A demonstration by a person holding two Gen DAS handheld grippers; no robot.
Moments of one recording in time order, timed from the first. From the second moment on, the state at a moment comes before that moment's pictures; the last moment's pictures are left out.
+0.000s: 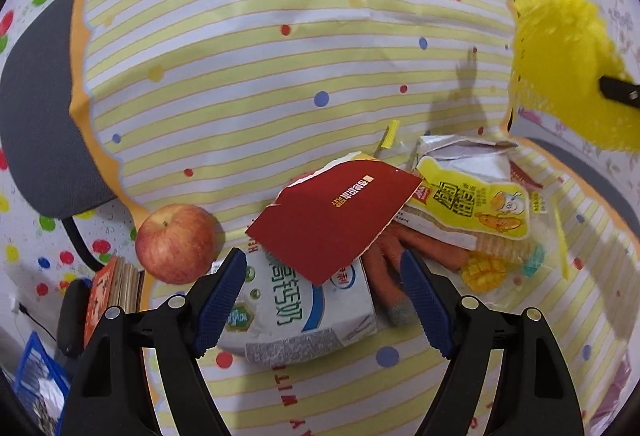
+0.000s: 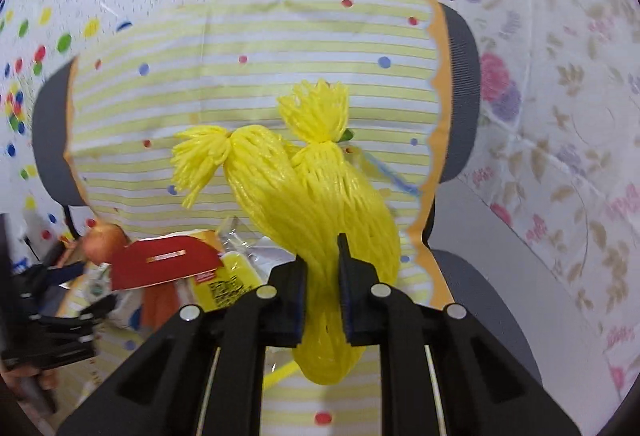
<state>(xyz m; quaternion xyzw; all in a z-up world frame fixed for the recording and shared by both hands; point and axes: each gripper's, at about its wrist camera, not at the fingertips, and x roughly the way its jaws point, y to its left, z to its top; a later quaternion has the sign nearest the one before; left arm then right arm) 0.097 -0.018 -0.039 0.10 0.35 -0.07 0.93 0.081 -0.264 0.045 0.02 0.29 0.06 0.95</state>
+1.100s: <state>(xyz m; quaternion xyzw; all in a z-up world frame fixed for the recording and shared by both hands) 0.082 -0.001 0.056 0.01 0.27 -0.10 0.96 0.040 -0.288 0.052 0.07 0.27 0.06 0.96</state>
